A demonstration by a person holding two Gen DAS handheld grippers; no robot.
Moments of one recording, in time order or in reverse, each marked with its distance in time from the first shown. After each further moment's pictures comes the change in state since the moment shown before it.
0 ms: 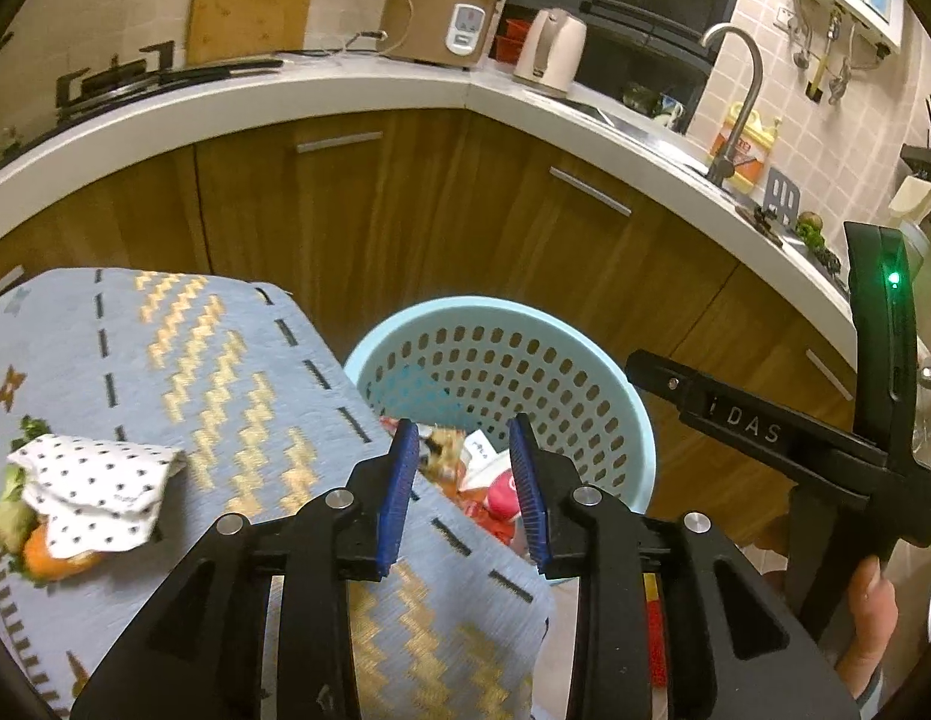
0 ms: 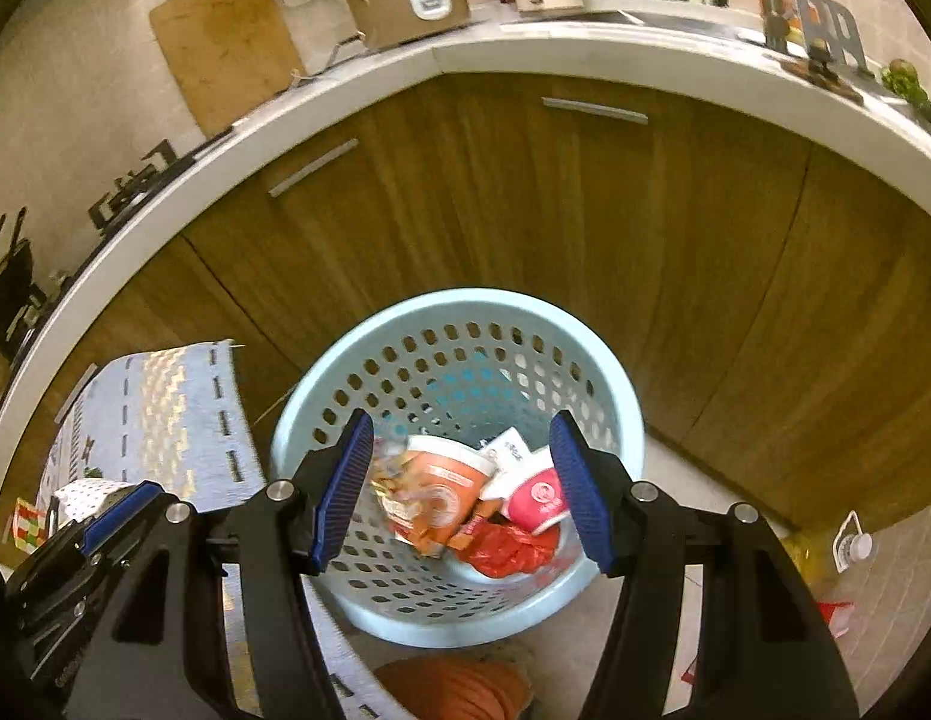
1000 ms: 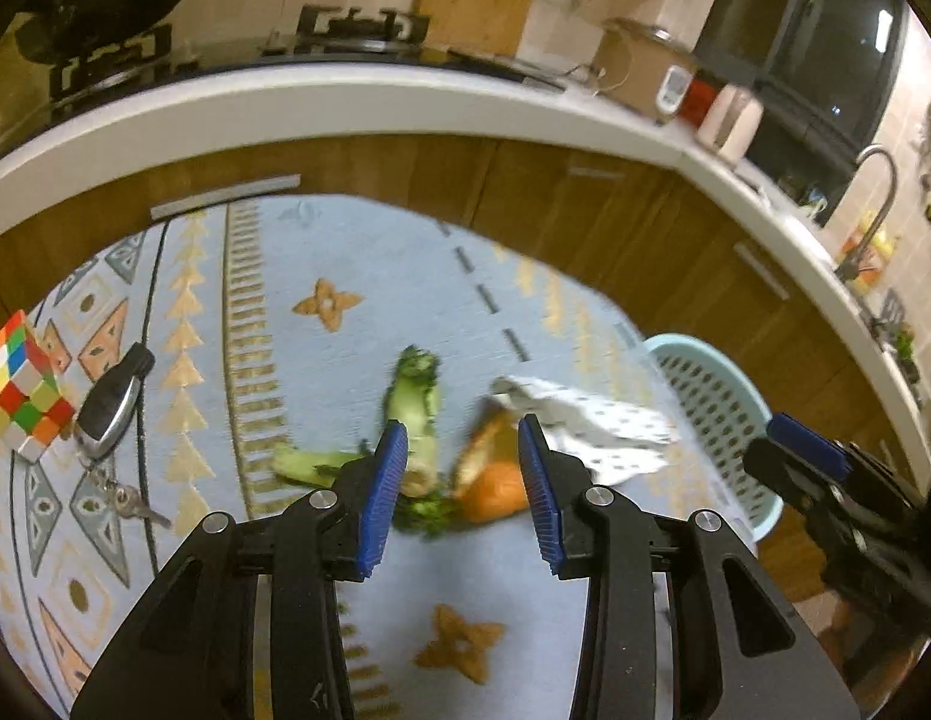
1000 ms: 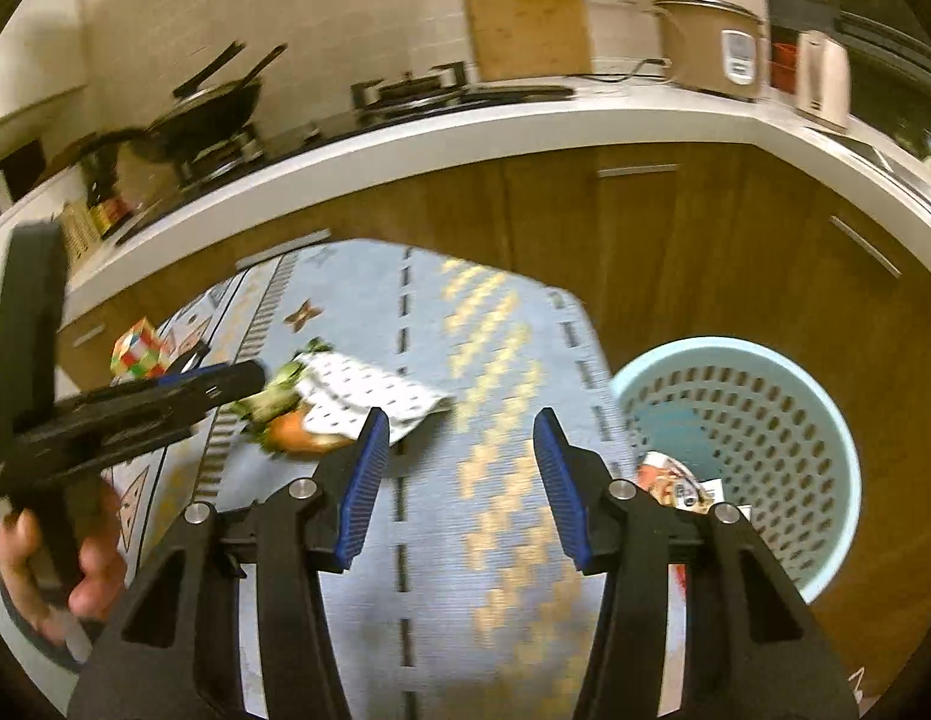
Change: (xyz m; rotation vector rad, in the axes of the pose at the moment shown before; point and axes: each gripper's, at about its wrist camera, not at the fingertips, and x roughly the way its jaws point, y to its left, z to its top) left arm -0.097 0.180 -0.029 -0.256 -0.004 0.232; right arm -0.033 0.189 -0.070 -0.455 -0.001 0.317
